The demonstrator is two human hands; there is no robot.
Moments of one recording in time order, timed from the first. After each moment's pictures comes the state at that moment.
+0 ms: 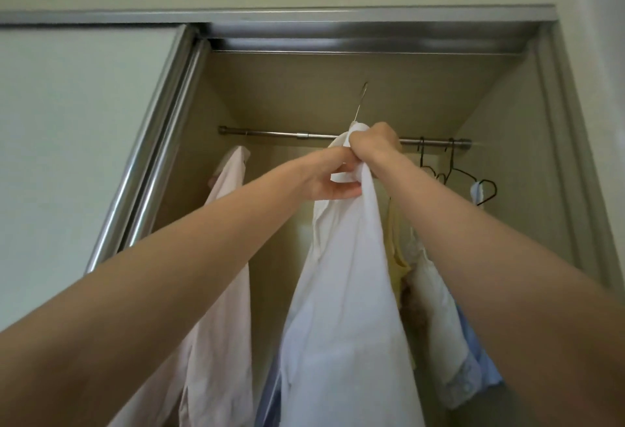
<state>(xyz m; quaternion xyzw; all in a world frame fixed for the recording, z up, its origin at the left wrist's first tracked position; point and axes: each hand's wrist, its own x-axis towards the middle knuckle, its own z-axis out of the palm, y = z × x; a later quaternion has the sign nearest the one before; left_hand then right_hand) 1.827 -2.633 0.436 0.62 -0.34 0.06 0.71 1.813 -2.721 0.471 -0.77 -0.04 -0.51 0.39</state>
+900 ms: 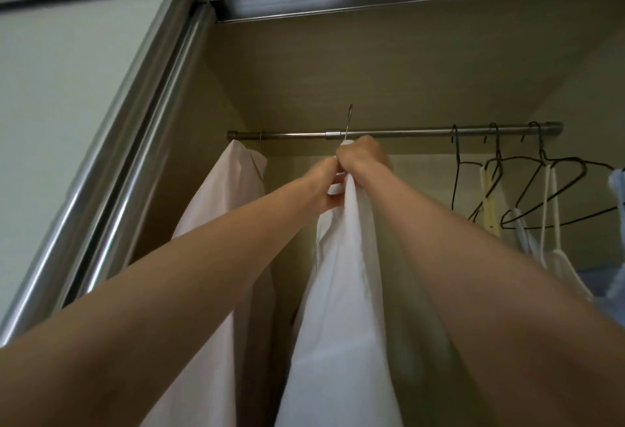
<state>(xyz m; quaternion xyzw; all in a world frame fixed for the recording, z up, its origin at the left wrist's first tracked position) 2.032 -2.583 0.477 0.56 -0.32 0.15 0.75 2.025 -2.651 0.517 -0.77 -0.04 -0.53 0.37</state>
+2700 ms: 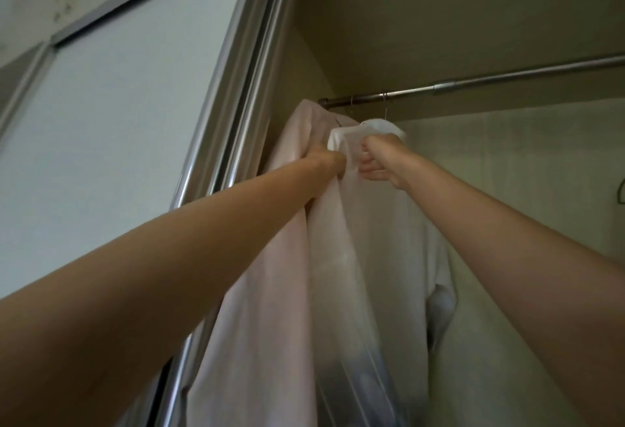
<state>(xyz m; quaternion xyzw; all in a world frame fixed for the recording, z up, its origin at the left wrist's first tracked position) 2.077 -2.440 0.451 0.75 -0.06 0.36 0.55 2.116 -2.543 0.485 -0.74 -0.25 -0.26 0.56</state>
